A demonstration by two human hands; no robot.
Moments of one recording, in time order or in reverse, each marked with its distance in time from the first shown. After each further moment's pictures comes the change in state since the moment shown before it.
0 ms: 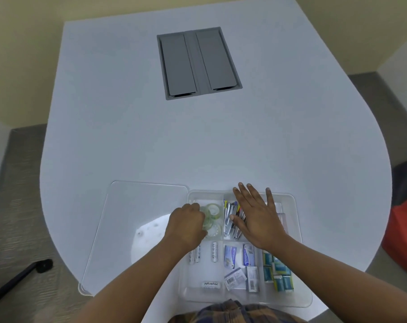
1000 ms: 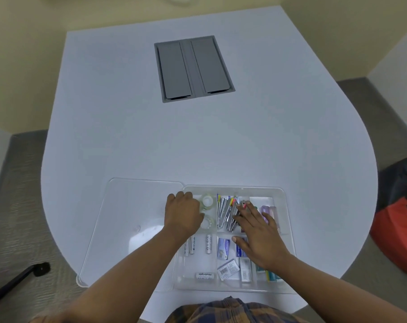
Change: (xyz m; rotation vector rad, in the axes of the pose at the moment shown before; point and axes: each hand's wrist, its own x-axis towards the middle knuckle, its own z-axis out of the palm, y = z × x) left_hand 0.006 0.015 -0.004 0.051 0.125 -0.149; right_hand -0.069 0.007 0.014 0.033 -0.078 0.002
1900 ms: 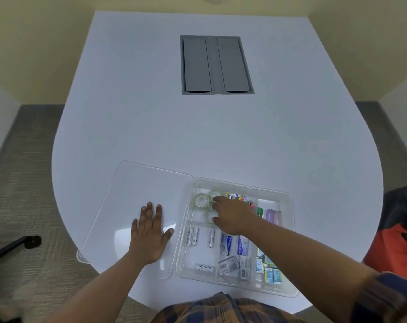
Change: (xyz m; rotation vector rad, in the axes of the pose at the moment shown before) left_hand -0.090 -0.079 0.110 -0.400 -0.119 -0.314; right_hand 0.090 -0.069 -0.032 -0.194 -0.466 -0.115
